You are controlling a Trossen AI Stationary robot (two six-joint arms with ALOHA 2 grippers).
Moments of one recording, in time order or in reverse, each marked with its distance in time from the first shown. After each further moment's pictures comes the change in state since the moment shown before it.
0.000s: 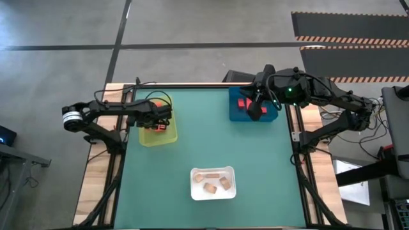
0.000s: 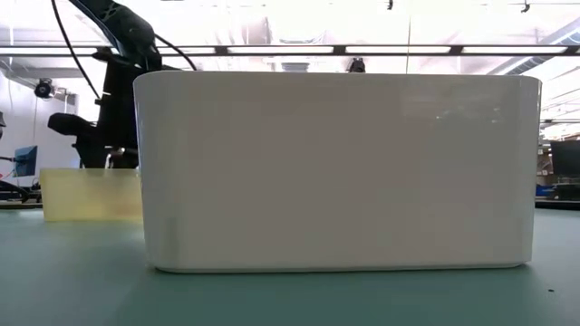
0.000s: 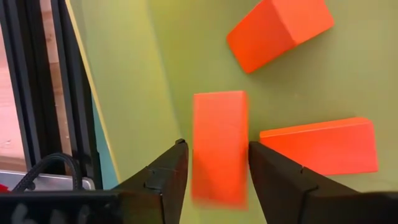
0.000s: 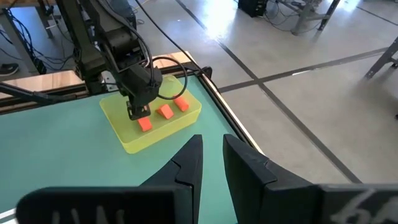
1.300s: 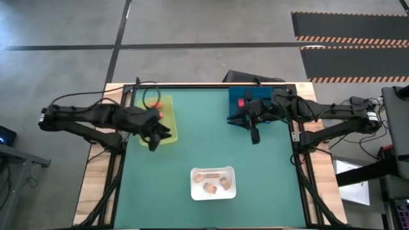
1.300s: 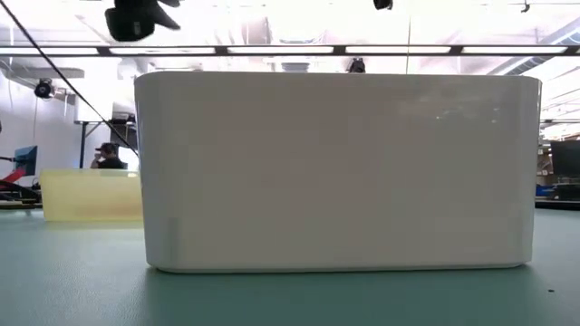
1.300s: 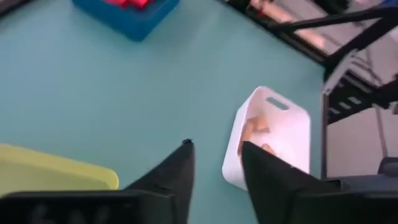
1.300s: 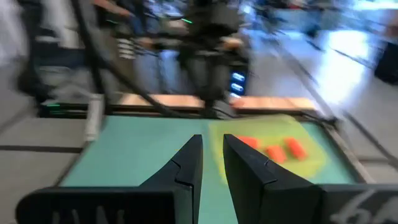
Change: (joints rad) left arm -0.504 -0.448 0.289 0.273 0.179 0.523; right arm 0.000 -0.183 -0.652 0.748 -0.500 -0.103
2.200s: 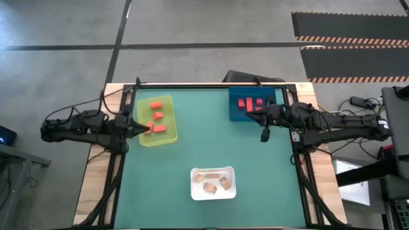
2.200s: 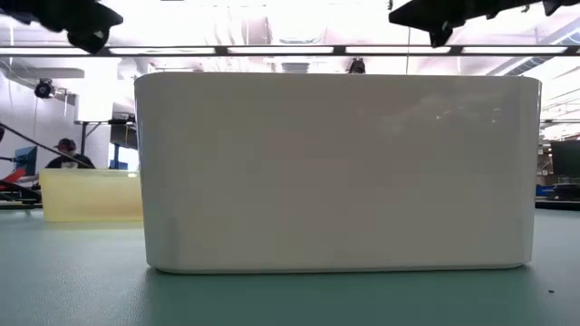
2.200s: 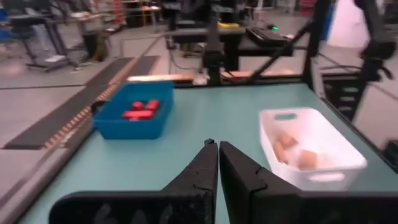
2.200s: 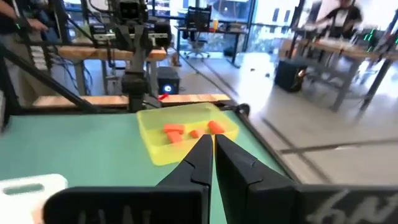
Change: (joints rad) left arm 0.001 -0.668 -0.504 0.256 -0.031 0.630; right arm 0.000 -0.369 -0.473 0.202 0.318 -0.046
